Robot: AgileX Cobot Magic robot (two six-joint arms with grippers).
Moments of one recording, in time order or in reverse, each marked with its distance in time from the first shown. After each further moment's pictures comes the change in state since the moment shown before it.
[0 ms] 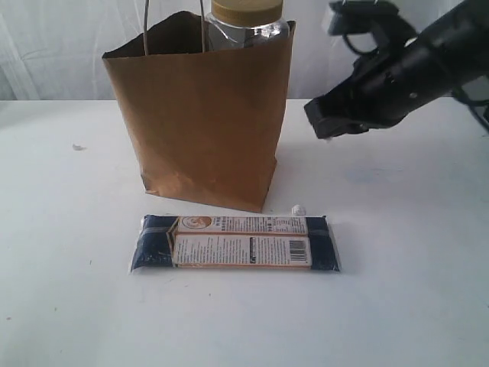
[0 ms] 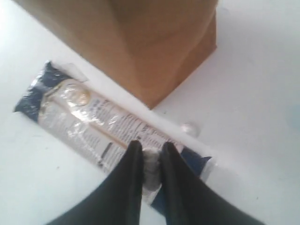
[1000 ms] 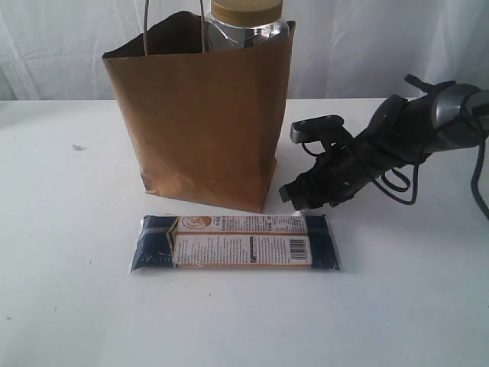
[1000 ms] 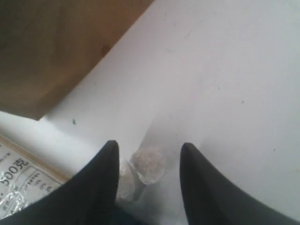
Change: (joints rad) left arm 0.000 0.000 0.000 0.000 0.000 0.000; right arm 0.000 0.525 0.000 0.133 -0.356 -0.177
